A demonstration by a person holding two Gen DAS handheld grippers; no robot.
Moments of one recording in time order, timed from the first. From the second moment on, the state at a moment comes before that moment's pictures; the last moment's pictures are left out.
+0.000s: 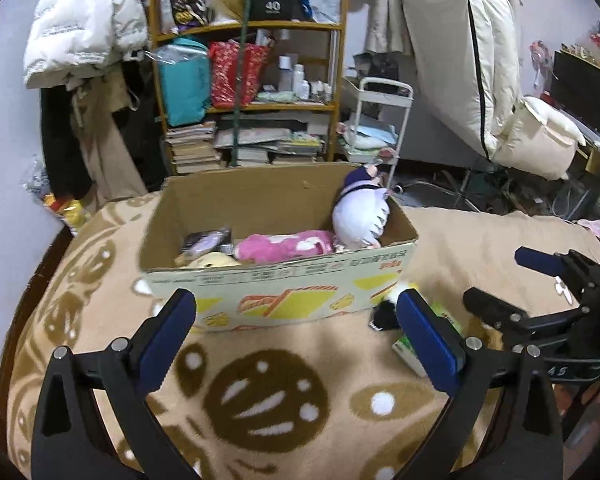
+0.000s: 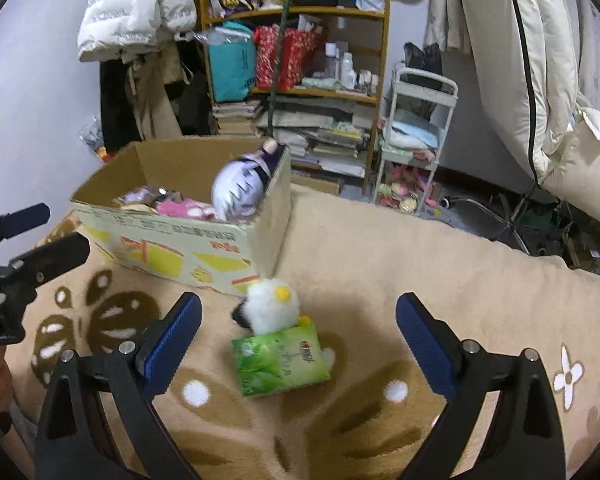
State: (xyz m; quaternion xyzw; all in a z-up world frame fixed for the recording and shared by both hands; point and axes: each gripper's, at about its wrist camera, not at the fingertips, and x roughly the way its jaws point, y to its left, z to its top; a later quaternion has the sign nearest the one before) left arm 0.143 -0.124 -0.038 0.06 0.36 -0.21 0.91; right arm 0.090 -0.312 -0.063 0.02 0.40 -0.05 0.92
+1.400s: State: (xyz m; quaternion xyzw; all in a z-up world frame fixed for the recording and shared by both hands) left arm 0.224 -0.217 -0.157 -0.04 0.57 -0.26 0.78; right arm 0.119 -0.313 -0.163 0.07 0.54 0.05 0.84
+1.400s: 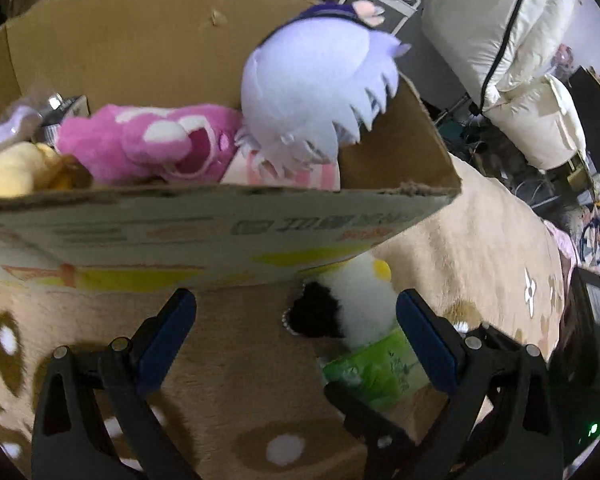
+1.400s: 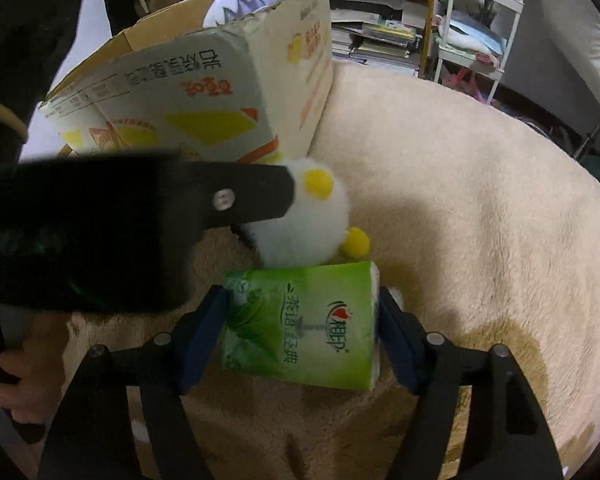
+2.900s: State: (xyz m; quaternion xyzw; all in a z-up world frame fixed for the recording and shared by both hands) left arm 0.186 -0.221 -0.167 0.02 0.56 -0.24 0.79; right arm 0.111 -0.339 -0.152 0.07 0.54 0.00 0.84
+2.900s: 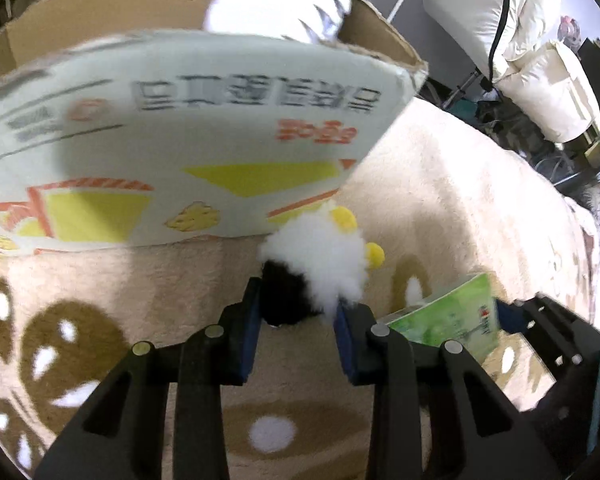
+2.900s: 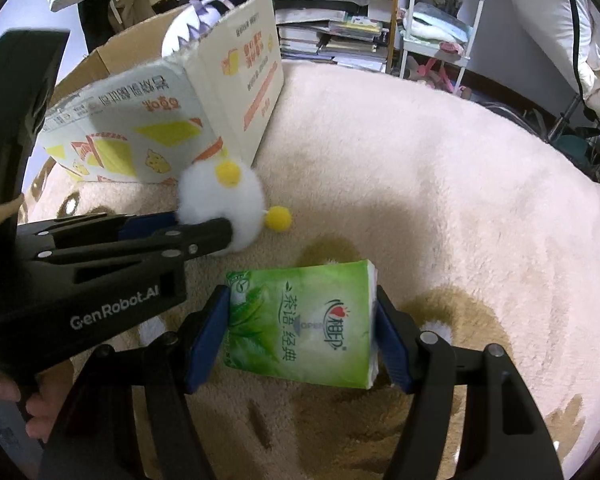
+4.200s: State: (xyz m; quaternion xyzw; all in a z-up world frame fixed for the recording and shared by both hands) left arm 0.114 -0.098 0.023 0.06 0.25 -0.11 0.96; right arm 0.079 -0.303 0.021 0.05 0.26 0.01 0.96
